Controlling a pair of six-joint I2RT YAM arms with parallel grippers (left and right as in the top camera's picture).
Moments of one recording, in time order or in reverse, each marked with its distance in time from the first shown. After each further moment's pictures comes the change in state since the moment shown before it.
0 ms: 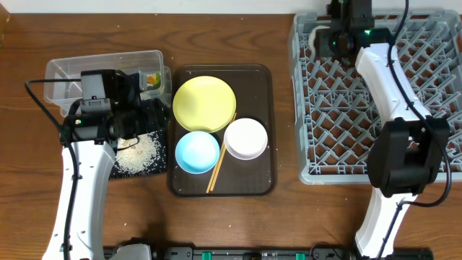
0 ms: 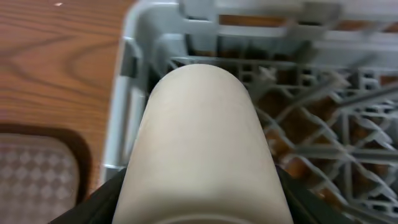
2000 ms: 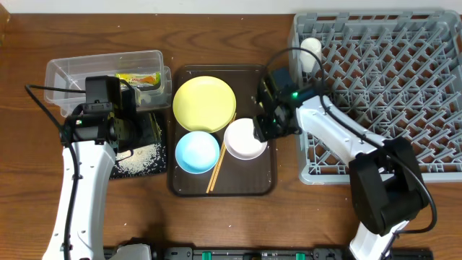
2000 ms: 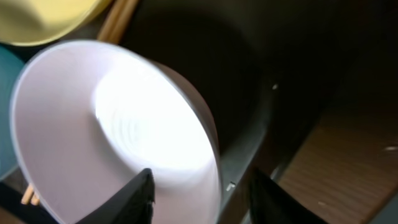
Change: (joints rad) left arm 0.000 0.000 -0.008 -0.164 -0.230 0.000; right arm 0.388 -0.213 -0.562 -0.092 -0.218 0.147
